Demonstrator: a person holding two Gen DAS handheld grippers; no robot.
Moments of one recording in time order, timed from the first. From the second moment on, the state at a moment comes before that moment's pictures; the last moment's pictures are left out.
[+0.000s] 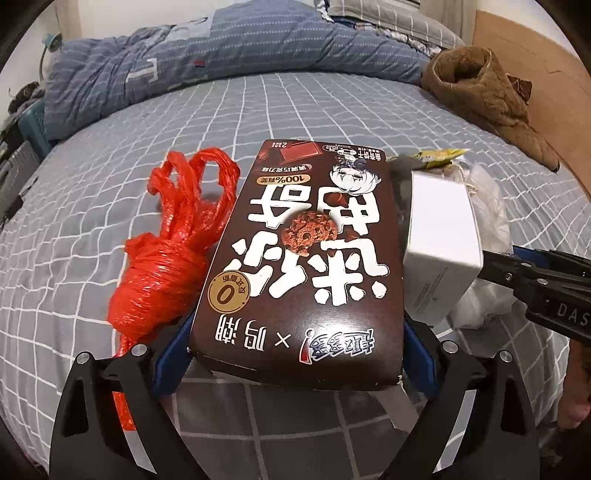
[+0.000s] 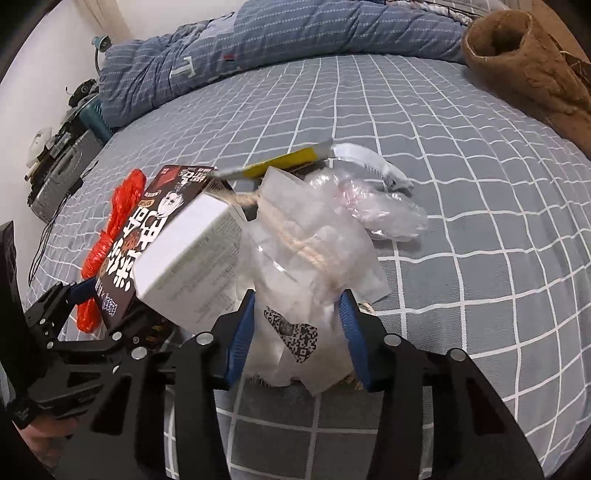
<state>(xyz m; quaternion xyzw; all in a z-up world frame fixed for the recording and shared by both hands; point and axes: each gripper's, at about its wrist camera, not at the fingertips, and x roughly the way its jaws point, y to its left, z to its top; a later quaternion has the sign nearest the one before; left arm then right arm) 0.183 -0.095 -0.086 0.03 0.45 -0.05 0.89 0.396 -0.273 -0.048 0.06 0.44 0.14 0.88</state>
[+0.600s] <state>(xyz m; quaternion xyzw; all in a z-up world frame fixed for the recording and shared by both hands) 0.158 -0.094 -0.064 0.01 0.43 -0.01 0.90 0.363 -0.267 -0.008 0.03 0.39 0.11 0.91</state>
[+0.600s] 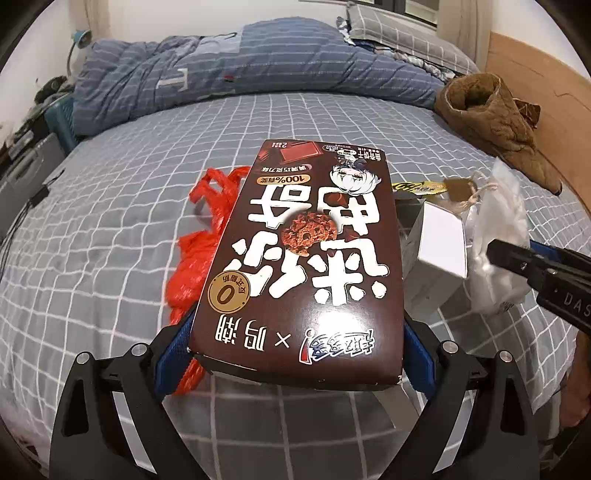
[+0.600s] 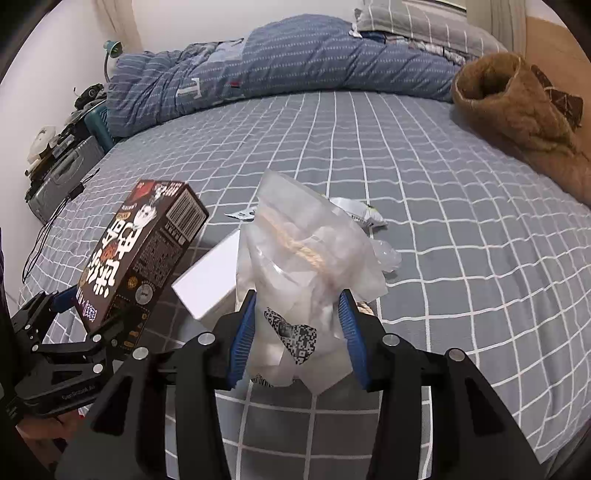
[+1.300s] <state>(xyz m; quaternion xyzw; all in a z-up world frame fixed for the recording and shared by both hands) 0.119 -0.091 -0.024 -0.01 0.42 0.01 0.91 0.292 -0.254 0.036 0.03 0.36 0.12 0.92</state>
